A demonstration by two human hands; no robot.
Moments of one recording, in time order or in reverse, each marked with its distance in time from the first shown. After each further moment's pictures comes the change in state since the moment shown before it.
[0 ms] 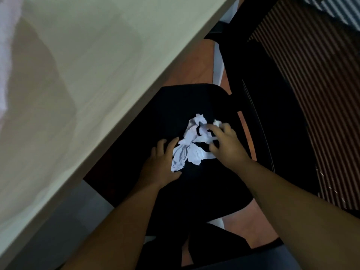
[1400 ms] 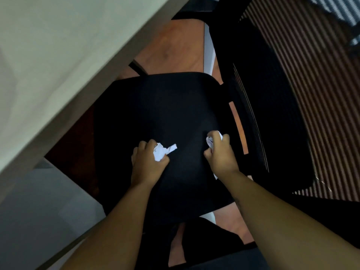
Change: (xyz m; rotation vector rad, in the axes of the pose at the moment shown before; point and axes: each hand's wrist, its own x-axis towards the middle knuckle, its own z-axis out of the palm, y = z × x) left_hand 0.003 0.010 0.036 -0.254 0.324 -0.296; right_hand -0.032 0.024 0.039 0.116 0.173 0.223
